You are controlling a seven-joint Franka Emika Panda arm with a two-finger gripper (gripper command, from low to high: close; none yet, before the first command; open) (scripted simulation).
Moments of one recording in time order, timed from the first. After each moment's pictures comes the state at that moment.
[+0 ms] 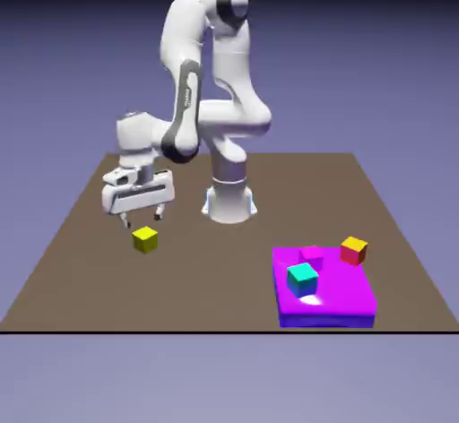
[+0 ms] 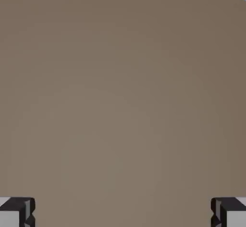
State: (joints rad) arm -0.16 -0.16 -0.65 -2.91 0.28 2.84 -1.01
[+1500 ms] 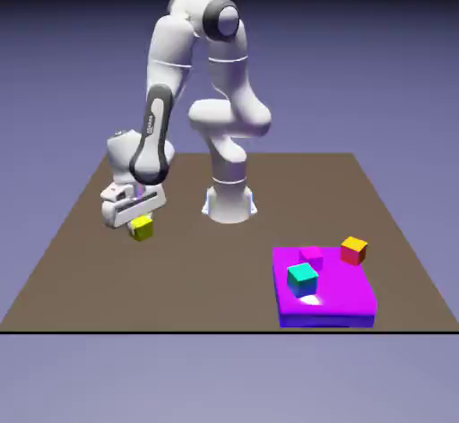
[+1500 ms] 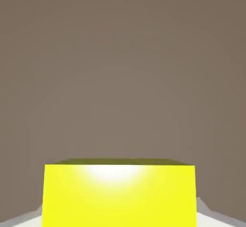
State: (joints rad) arm -0.24 0.05 -0.64 -2.87 0.66 2.81 -1.56
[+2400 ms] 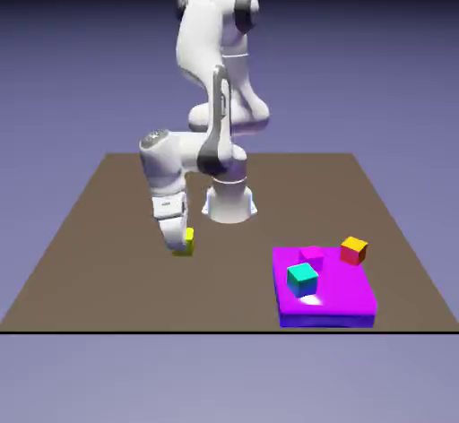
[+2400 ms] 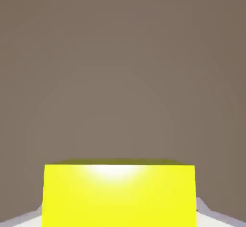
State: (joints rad) arm 0.48 -0.03 -0.70 -2.64 0.28 2.54 -1.43
